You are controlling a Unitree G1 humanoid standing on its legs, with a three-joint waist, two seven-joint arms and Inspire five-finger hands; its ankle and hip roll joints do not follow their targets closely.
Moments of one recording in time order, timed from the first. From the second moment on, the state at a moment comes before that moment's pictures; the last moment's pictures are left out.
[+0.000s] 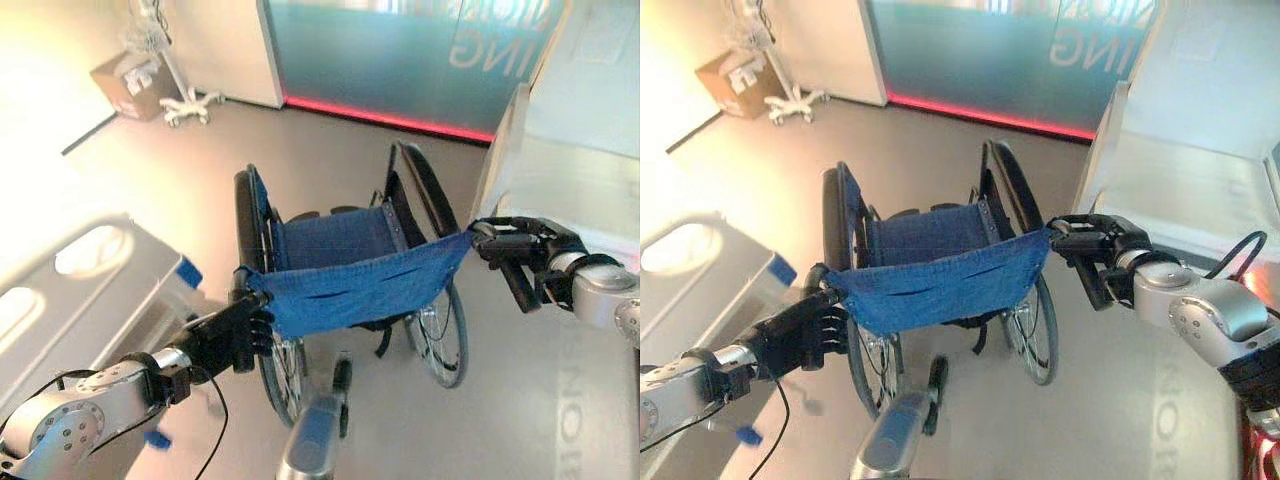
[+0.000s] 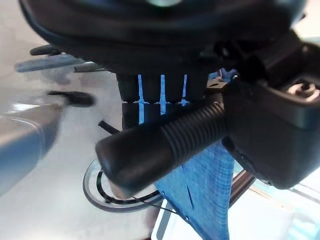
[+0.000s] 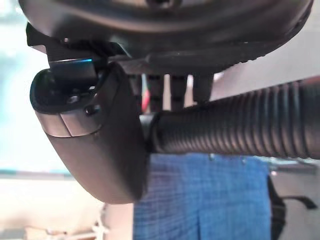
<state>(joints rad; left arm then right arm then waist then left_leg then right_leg) 0.21 1.04 0.08 -0.32 -1.27 0.63 0.07 -0.47 -1.13 0.33 -0.12 1.07 0.59 -0.43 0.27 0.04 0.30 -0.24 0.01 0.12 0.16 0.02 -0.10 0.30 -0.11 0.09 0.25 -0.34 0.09</state>
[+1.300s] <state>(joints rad) 0.15 0.86 0.07 -0.30 -1.21 0.55 0.05 -0.67 -1.12 0.52 0.02 1.03 0.66 -0.40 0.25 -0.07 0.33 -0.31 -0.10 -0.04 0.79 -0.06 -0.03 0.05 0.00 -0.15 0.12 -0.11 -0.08</state>
